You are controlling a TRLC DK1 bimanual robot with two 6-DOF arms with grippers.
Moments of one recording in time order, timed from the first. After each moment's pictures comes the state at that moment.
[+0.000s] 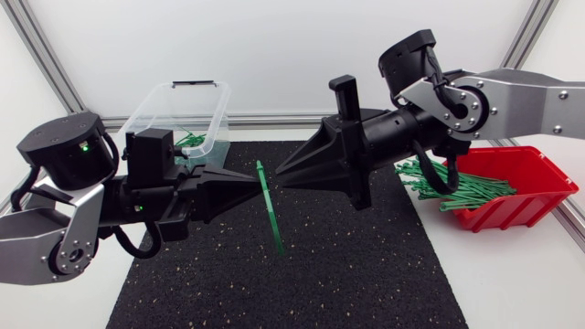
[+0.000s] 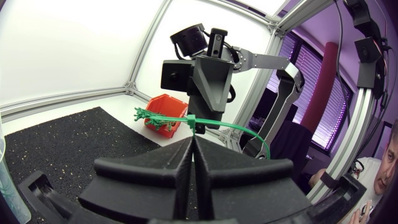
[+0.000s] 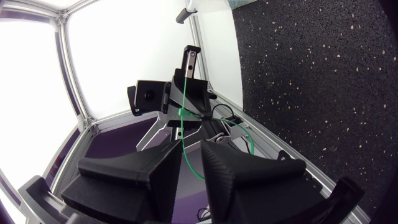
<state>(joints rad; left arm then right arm) -0.38 1.33 0.51 0.74 1.04 -0.34 0.44 1.55 1.11 -0.42 -1.28 0.99</state>
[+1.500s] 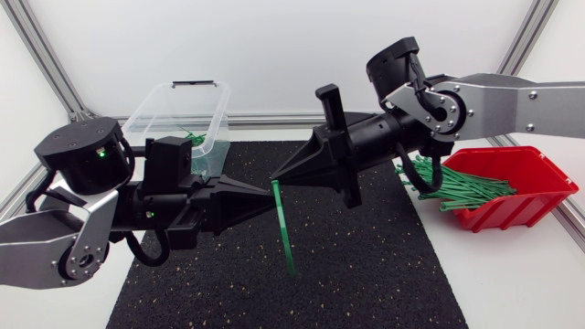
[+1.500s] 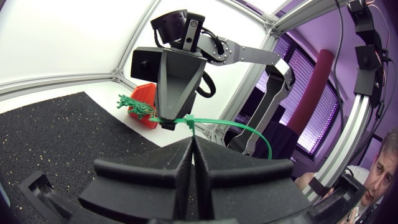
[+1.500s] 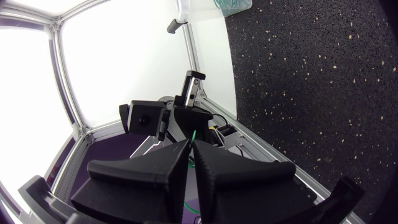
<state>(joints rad) -0.45 1.35 0.51 0.74 1.05 -0.42 0.45 1.62 1.13 -0.39 -1.22 1.00</state>
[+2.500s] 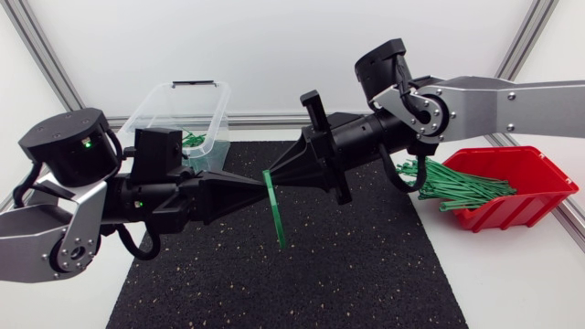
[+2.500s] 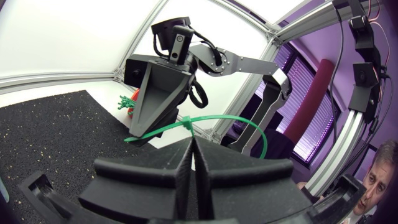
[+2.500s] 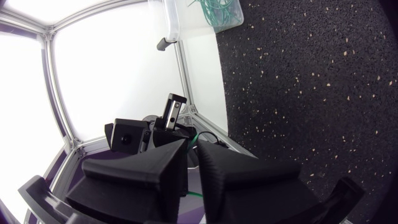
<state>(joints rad) -0.40 1.34 0.53 0.73 1.09 -0.50 0.47 1.66 1.15 -0.33 -1.09 1.03</state>
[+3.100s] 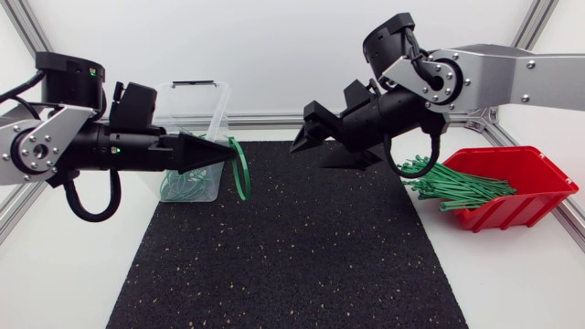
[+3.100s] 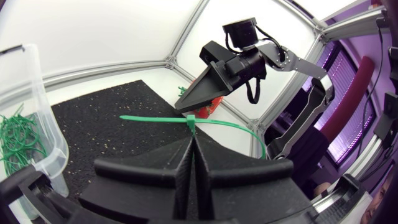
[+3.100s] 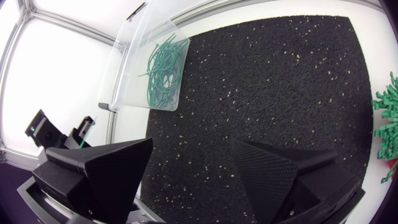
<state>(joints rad) -0.19 1.37 0.89 -0.15 1.03 0.03 0.44 1.66 1.27 -0.52 -0.47 0.57</state>
